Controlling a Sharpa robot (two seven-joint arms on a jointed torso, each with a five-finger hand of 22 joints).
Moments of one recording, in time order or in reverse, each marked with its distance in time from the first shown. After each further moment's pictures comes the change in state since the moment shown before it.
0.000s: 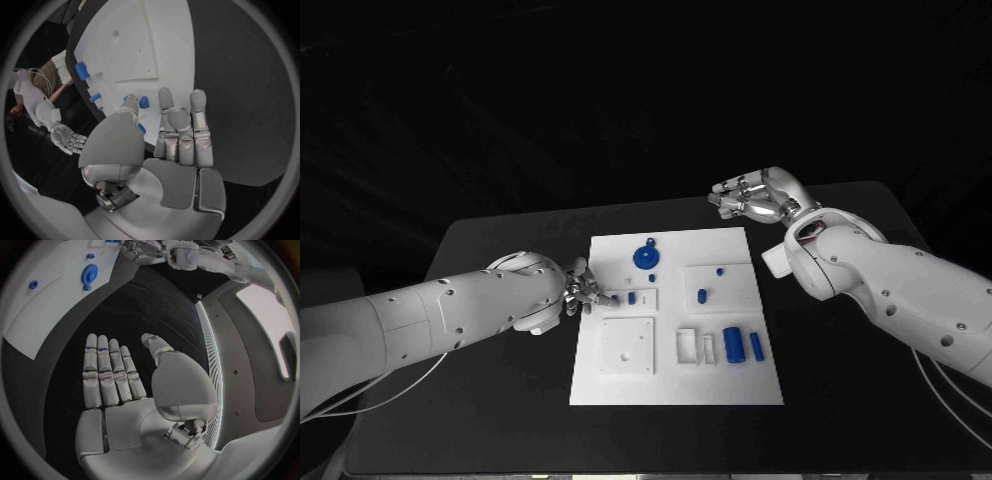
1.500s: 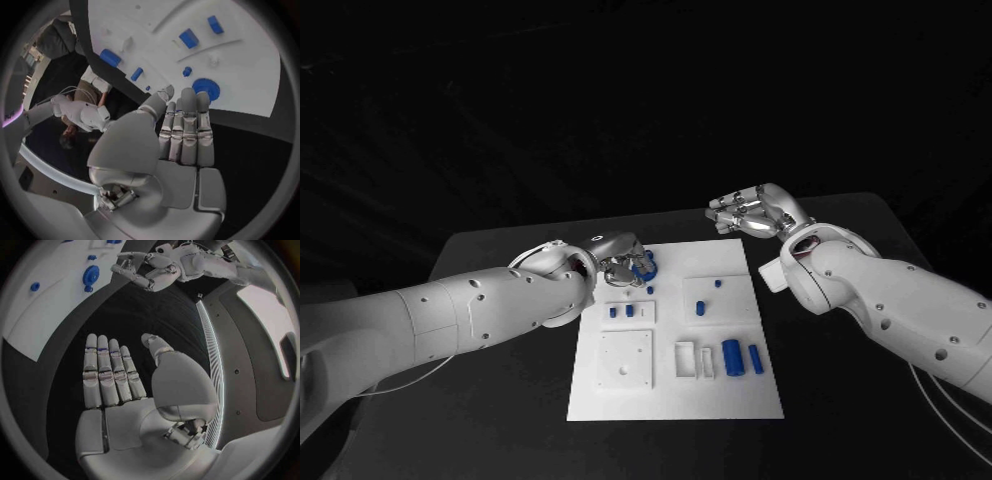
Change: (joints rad) left arm 0.051 0.110 -0.003 -0.039 -0.218 -0.237 0.484; left_hand 0.251 0.115 0.190 -0.482 0.158 0.091 0.047 -0.184 -0.522 -0.289 0.132 -0.363 -0.152 -0.177 0.105 -0.255 -0.261 0.063 -0.181 0.105 -0.090 -0.001; right arm -0.007 0.006 0.000 -0.009 0.004 -0.001 0.001; right_hand 0.000 0.000 0.000 0.000 0.008 0.000 0.000 0.000 0.000 0.000 0.000 0.000 0.000 0.000 0.000 0.000 0.000 0.000 0.000 0.000 0.000 0.000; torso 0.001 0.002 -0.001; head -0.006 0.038
